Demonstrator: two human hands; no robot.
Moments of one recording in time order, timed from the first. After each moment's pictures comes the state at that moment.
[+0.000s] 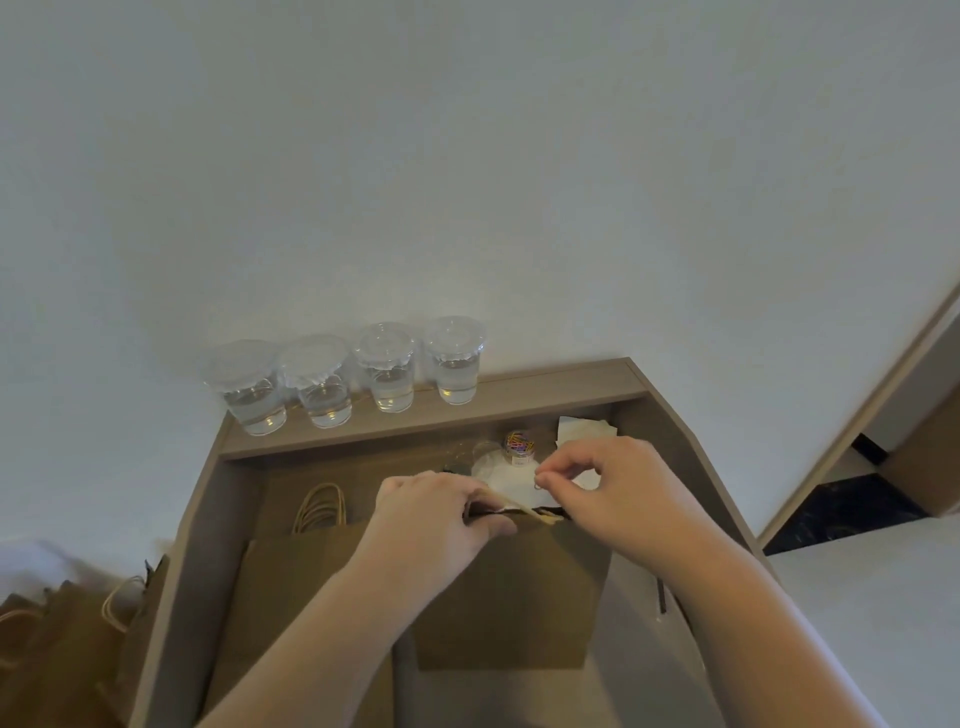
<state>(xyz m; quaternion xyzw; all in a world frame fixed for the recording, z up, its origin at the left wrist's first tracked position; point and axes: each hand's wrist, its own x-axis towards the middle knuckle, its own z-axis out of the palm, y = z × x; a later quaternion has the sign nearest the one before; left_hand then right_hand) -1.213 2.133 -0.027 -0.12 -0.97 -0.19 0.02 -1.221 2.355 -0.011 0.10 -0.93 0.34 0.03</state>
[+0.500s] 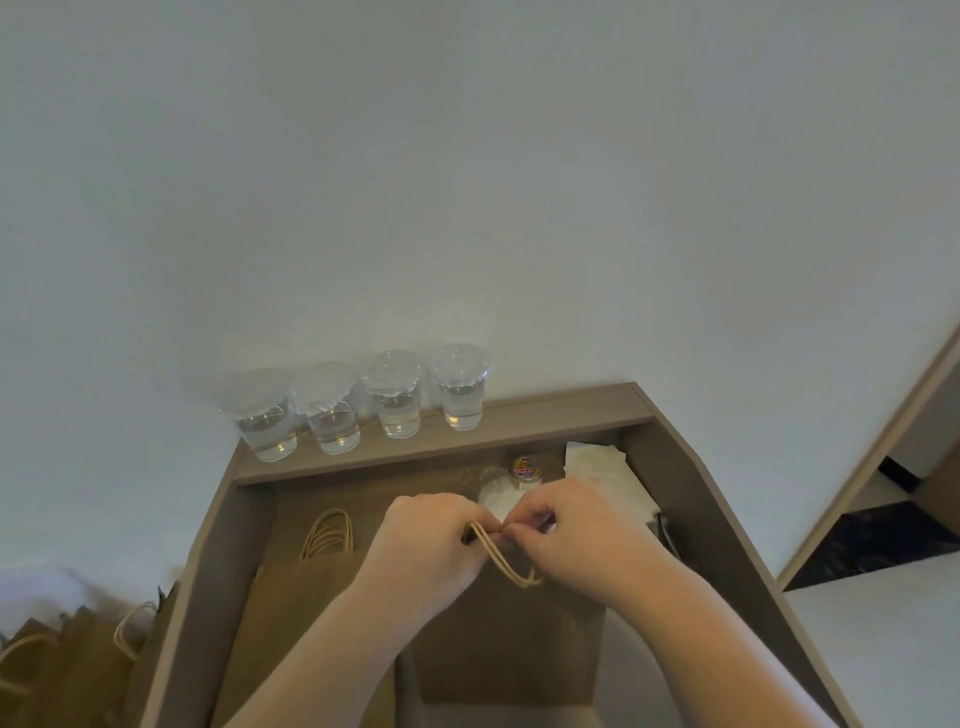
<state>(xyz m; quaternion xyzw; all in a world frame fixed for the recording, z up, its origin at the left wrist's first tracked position) -1.218 2.135 -0.023 -0.14 -0.98 -0.15 0.01 -1.230 2.329 -0.027 0.14 -0.95 0.29 -0.03</state>
